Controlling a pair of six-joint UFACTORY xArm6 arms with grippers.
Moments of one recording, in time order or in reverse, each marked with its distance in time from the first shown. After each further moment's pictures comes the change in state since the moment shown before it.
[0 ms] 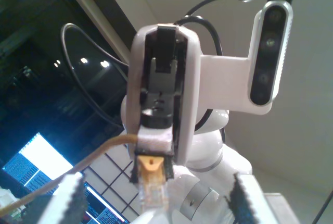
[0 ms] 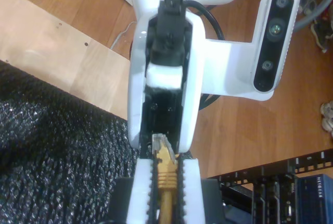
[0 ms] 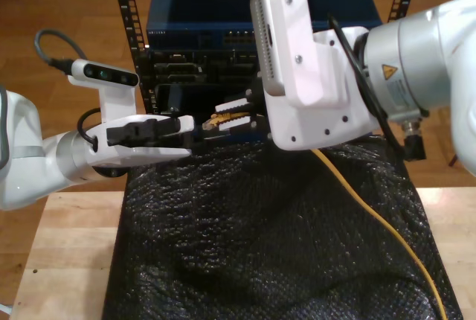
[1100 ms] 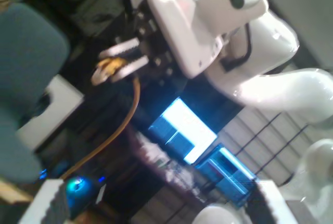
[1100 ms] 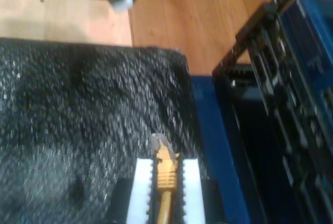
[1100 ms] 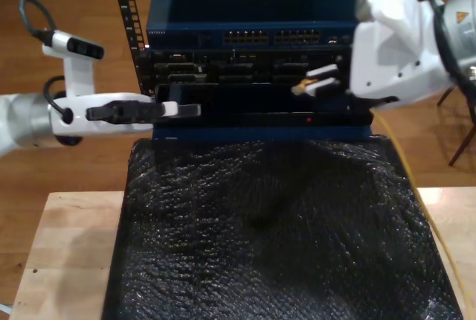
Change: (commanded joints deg) left arm 8.5 -1.6 -11.4 11.3 -18.0 2.4; right arm -26.3 9.5 -4.2 1.3 15.1 9.6
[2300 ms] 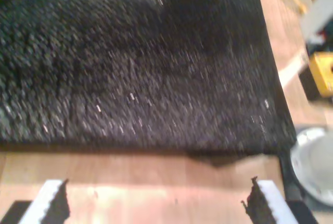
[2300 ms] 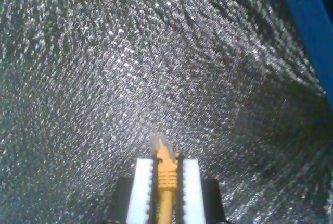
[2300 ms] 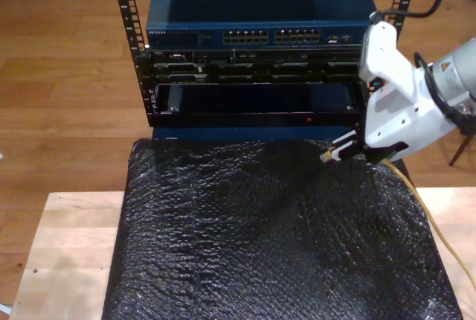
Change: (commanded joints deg) left arm 23.1 -7.6 -18.5 49.9 -2.2 45.1; right arm -1.7 8.3 3.0 -8.4 1.7 6.2
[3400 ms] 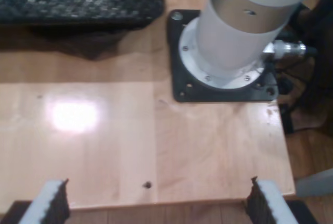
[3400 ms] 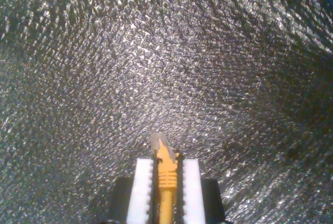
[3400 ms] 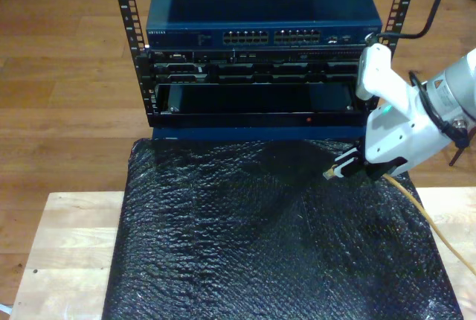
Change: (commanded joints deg) left arm 22.9 -7.2 21.1 19.0 -9.5 30.6; right arm -0.5 0.7 1.6 -2.2 -0.4 -0.1
